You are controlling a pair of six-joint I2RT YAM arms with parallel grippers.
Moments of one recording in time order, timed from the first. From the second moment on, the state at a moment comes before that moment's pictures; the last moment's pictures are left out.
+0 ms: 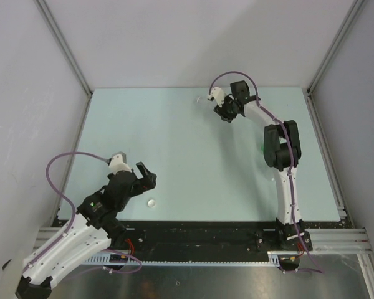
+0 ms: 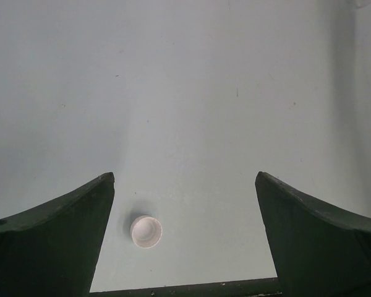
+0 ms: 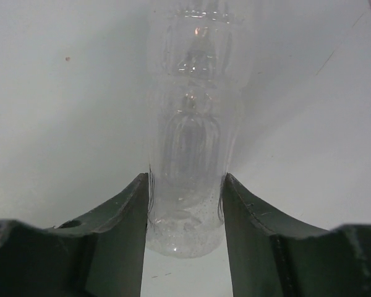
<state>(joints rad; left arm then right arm) -0.70 0.51 0.47 -0.60 -0.44 -0.84 0.28 2.35 1.97 -0.46 -0.27 -0.79</state>
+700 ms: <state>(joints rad) -0.70 0.58 0.35 -0.61 -0.43 -0.90 0.70 1.74 1.11 -0.20 0.00 0.05</state>
